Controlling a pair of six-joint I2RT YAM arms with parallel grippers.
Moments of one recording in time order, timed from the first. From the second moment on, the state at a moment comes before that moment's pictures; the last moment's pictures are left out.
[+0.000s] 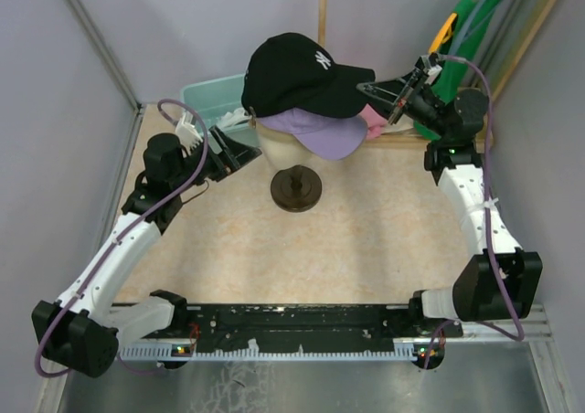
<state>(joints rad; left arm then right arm) -0.34 1.07 0.95 -0.09 0.37 -0.83 0.04 1.34 1.21 0.54 -0.93 1.70</state>
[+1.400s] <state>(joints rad) -0.35 1.08 0.90 -0.06 0.36 -0.83 0.14 1.22 1.20 0.13 -0.65 1.73</state>
